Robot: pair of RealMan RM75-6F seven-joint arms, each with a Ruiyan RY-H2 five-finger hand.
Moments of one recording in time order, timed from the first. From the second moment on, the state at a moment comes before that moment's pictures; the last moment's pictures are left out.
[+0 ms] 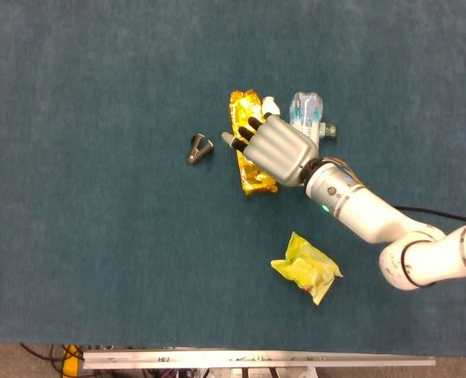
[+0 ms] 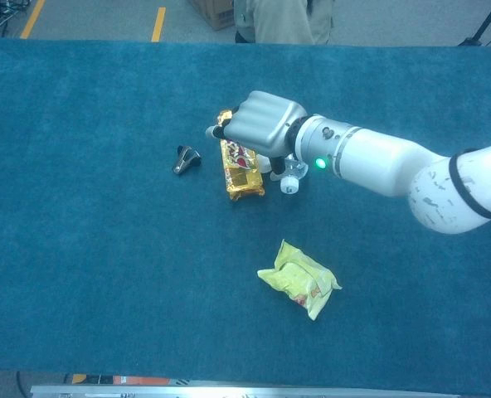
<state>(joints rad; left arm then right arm) 0.00 -1.00 0.02 -1.76 1.40 1.45 0.08 1.16 -1.60 0.03 -1.55 -0.83 0.83 -0.96</state>
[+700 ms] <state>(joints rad) 0.02 -1.00 0.01 -1.75 1.42 1.47 0.05 1.24 -1.73 0.02 -1.46 -0.74 0.82 -1.03</state>
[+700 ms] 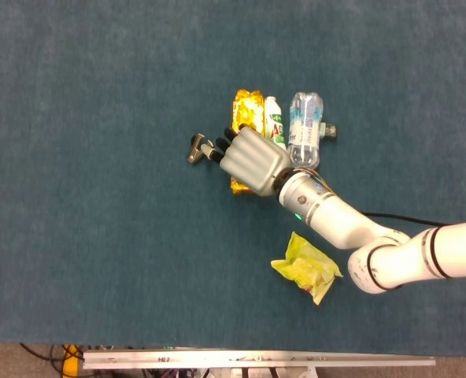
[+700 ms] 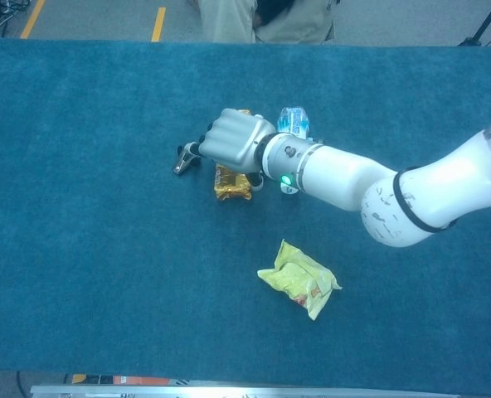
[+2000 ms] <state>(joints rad) 0.02 -0.98 0.02 -1.77 1.43 1.47 0.06 1.14 -1.63 0.04 -1.68 -1.05 0.92 -0.77</state>
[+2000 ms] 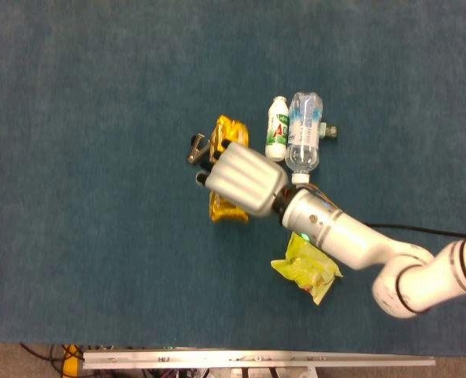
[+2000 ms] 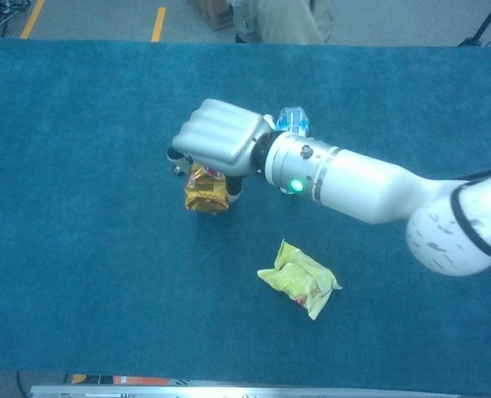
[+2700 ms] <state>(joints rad) 0.02 -0.98 0.03 -1.78 1.43 1.47 0.06 1.09 -1.53 -0.11 -1.93 -1.27 0.84 -0.77</state>
